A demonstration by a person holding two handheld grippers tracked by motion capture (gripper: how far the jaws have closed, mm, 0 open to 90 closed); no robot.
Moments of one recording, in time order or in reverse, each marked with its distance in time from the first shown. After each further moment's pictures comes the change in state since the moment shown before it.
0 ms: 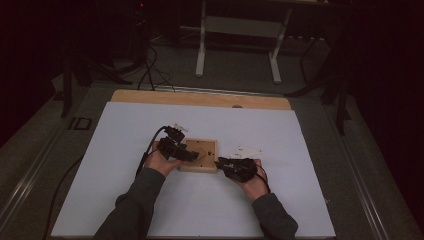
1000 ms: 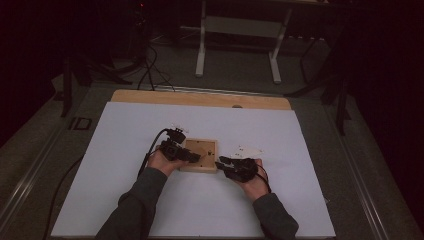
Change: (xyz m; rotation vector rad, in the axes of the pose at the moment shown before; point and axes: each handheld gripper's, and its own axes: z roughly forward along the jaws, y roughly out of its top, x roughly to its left) left arm 0.008 -0.002 0.014 0.041 -0.121 -0.079; right arm -0.001 0.000 -0.001 0.003 -0.007 -0.010
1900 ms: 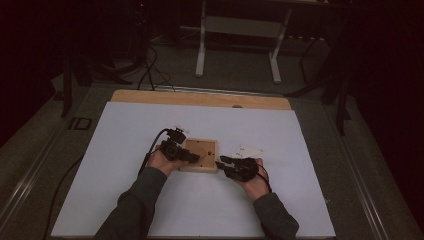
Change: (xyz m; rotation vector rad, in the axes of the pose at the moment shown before) left arm -0.002 0.000 0.000 0.020 0.022 0.011; right arm -0.002 0.000 -0.001 -0.002 -0.001 0.005
